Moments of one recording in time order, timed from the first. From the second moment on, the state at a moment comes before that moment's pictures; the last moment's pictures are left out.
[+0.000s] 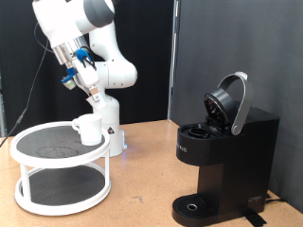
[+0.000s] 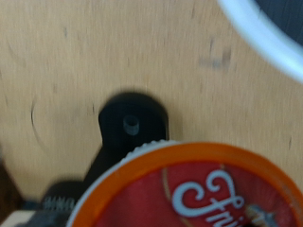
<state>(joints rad) -0.08 -0.50 -0.42 -2.49 0.35 1.99 1.76</state>
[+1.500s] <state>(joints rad) 0.09 -0.36 -0.30 -2.27 0.62 1.82 1.91</state>
